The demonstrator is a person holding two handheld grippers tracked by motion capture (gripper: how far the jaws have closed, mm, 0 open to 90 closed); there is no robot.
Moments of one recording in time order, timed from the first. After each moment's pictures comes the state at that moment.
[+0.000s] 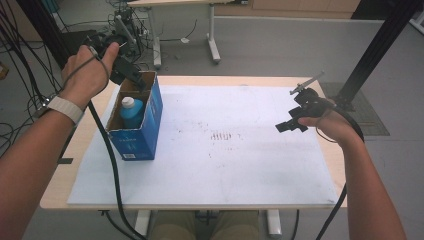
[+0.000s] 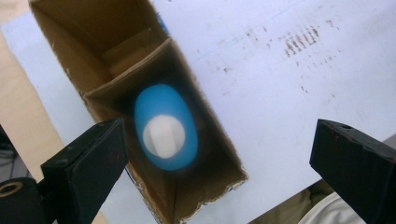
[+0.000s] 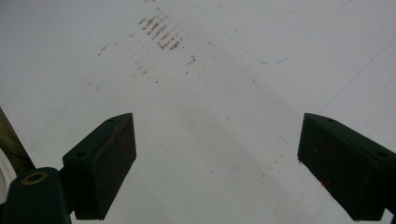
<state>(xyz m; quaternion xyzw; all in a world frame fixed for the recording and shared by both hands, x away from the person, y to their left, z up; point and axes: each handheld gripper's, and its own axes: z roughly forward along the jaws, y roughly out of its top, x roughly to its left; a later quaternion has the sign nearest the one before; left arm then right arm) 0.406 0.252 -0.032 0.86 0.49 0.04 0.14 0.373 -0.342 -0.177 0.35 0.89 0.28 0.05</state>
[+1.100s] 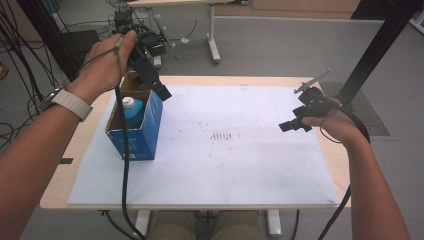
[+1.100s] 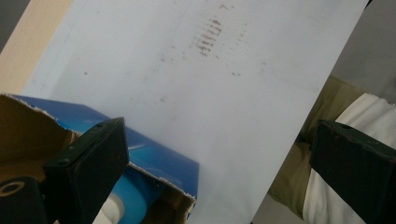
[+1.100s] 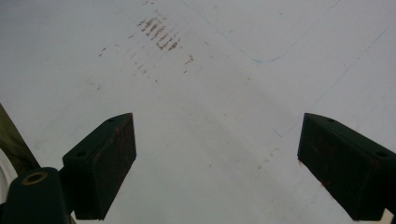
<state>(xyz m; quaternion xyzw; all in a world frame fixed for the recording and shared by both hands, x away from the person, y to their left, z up) 0.397 0.186 -0.005 0.96 0.23 0.02 0.15 0.362 -0.344 -0.167 0.36 0.89 0.28 0.06</state>
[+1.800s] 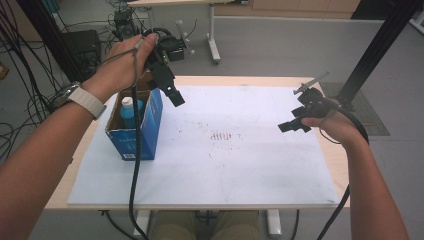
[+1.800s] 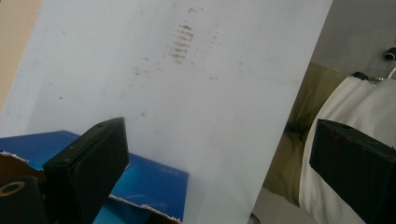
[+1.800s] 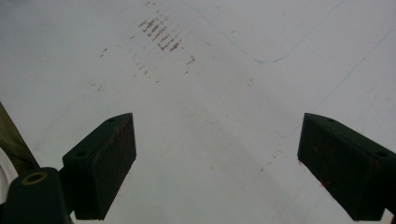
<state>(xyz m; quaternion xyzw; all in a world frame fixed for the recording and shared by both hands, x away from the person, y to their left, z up) 0.403 0.148 -0.009 0.97 0.18 0.00 0.14 0.364 -0.348 -0.173 0.36 0.89 0.29 0.05</state>
